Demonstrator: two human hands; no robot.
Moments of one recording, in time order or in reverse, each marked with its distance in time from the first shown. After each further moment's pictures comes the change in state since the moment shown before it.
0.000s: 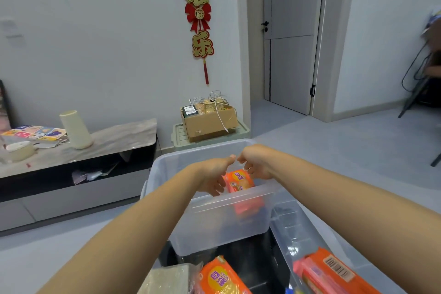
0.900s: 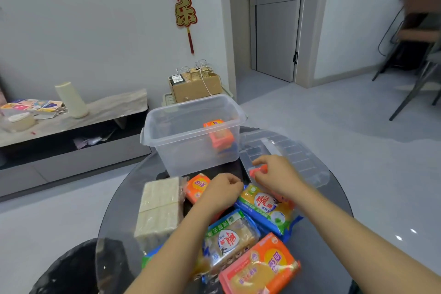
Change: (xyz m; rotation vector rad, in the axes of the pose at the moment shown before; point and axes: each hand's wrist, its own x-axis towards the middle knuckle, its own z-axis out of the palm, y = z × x) left_hand -0.110 -0.110 0.166 0.237 0.311 0.367; right_hand -0.144 0.180 -0.034 -0.668 0.286 -0.386
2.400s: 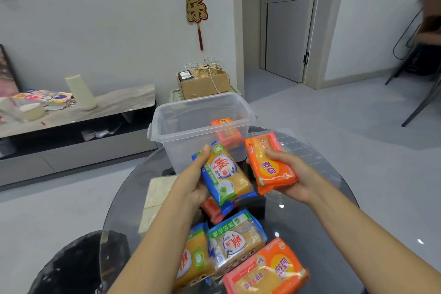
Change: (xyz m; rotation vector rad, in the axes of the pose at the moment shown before) left_hand 0.005 -0.019 -0.048 -1.435 0.028 -0.261; right_hand 0.007 0.006 -0.011 1.398 -0.440 0.281
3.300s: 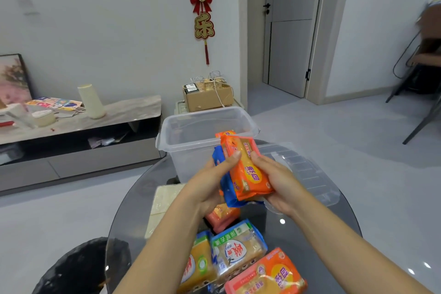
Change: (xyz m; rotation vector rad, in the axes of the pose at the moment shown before) left_hand -0.039 0.008 0.026 0.425 -0.213 0.077; right_hand -0.014 0.005 0.051 -0.062 -0.057 -0.234
